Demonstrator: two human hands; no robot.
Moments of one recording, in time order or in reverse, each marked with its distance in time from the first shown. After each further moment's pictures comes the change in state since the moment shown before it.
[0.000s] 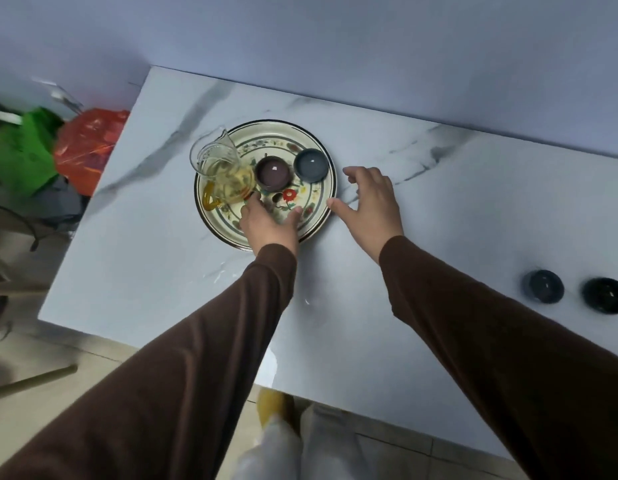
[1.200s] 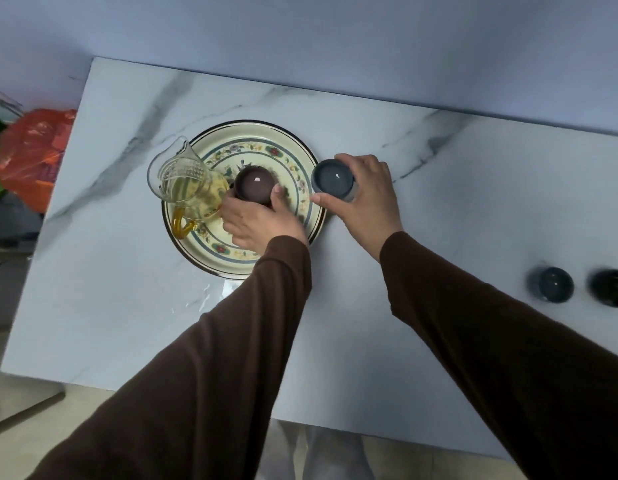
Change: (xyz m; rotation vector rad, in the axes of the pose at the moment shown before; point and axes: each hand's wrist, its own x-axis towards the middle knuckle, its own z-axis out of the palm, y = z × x) left_hand 0.042 0.022 0.059 0.064 0.354 -0.166; right_hand 0.042 0.011 0.009 0.050 0.036 0.075
